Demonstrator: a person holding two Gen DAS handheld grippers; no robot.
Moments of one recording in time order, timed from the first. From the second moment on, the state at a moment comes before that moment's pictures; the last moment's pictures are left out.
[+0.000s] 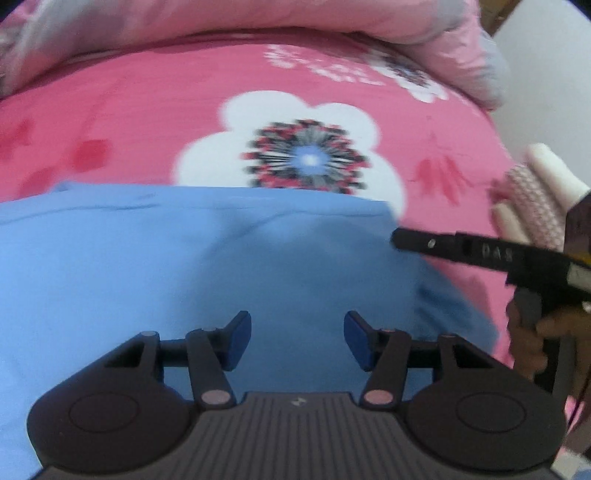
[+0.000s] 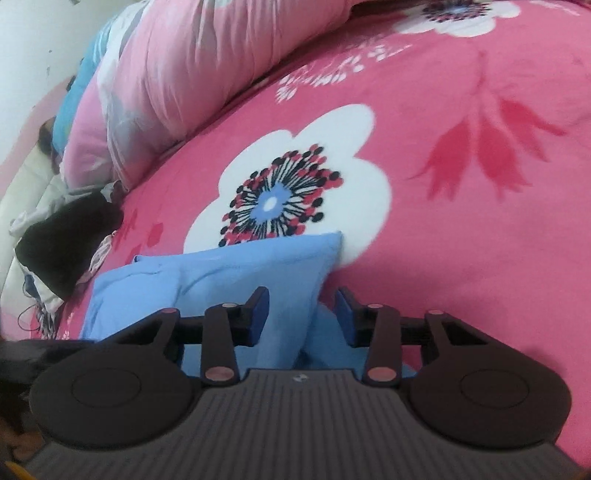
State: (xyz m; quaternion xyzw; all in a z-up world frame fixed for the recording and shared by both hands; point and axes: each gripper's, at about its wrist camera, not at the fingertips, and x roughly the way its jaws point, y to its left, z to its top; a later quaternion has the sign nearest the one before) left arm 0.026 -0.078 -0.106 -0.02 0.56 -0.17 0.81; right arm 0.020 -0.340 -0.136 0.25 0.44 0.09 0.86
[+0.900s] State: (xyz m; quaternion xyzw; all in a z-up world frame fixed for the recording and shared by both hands) left arm 0.049 0.109 -0.110 -0.34 0.55 -0.08 0.76; right arm -0.017 -0.213 -0.053 0.11 0.39 0.42 0.81
